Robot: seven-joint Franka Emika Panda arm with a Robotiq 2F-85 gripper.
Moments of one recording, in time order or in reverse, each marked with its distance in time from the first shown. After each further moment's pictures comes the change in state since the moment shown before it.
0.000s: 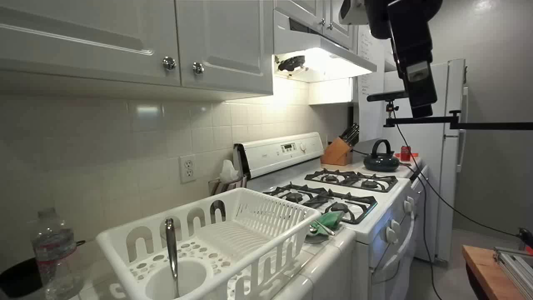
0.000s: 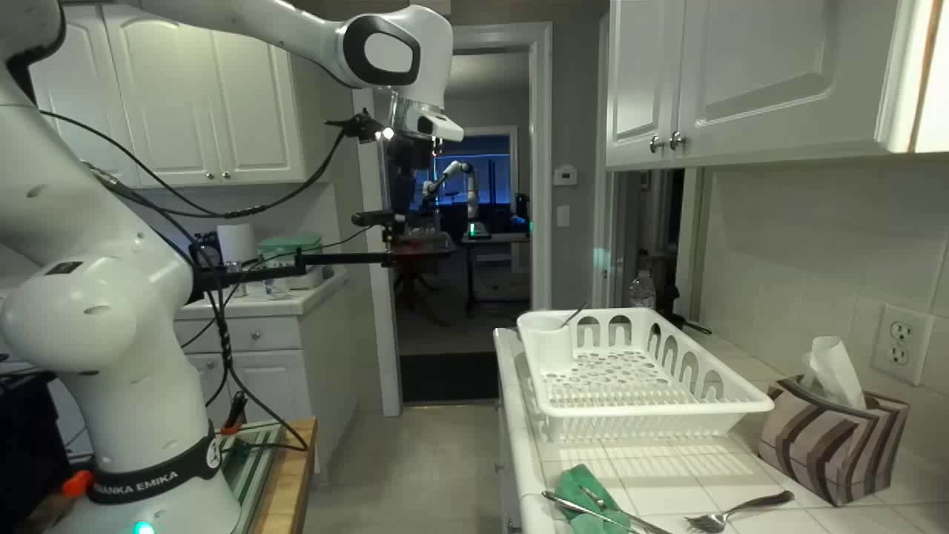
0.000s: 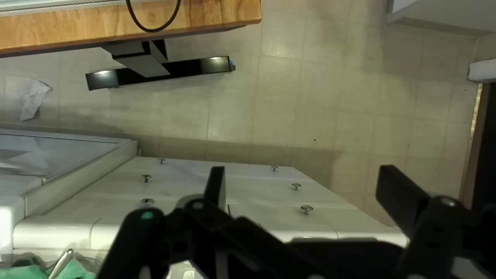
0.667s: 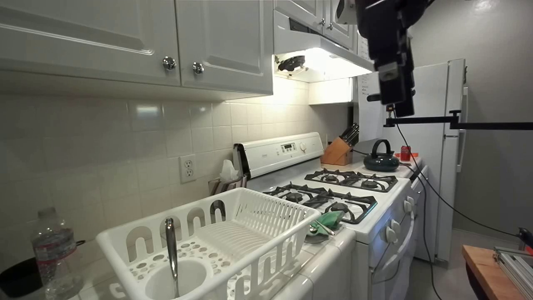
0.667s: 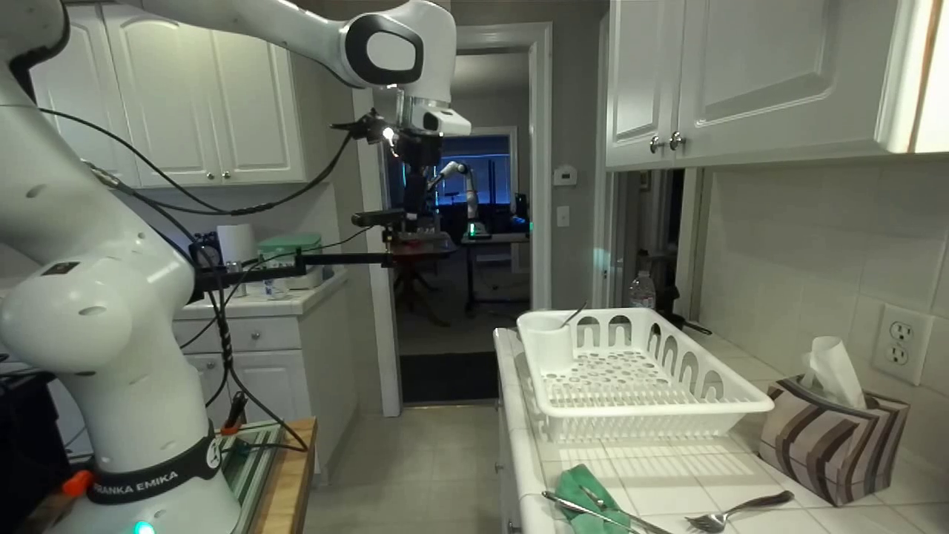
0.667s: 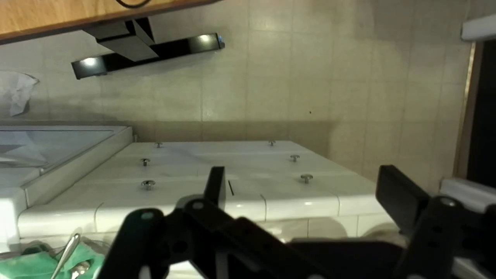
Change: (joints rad) arm -0.028 0.003 -0.002 -0.001 0.000 0.084 0.049
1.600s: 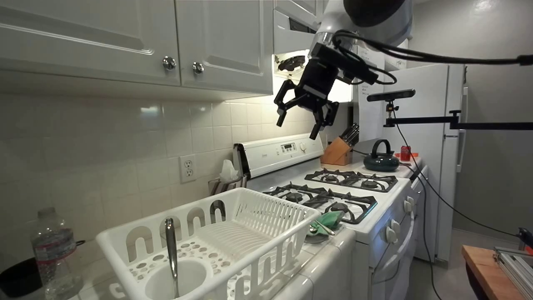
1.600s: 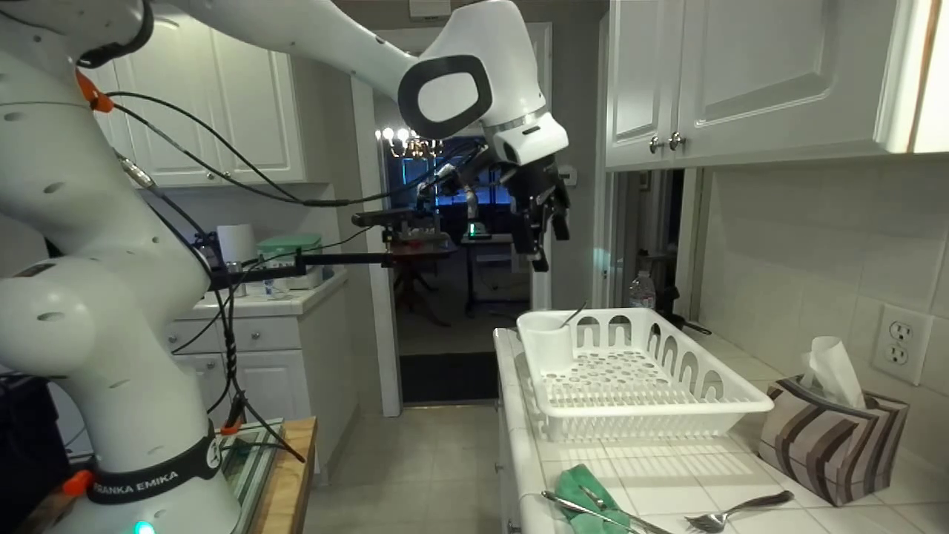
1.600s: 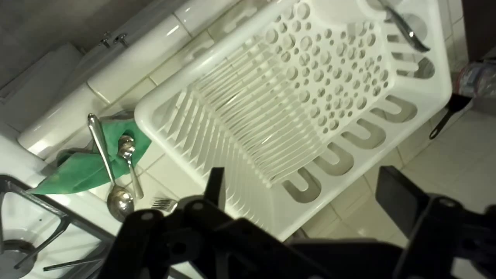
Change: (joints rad) arm -0.218 0.186 -0.130 -0.071 -0.042 0.669 0.218
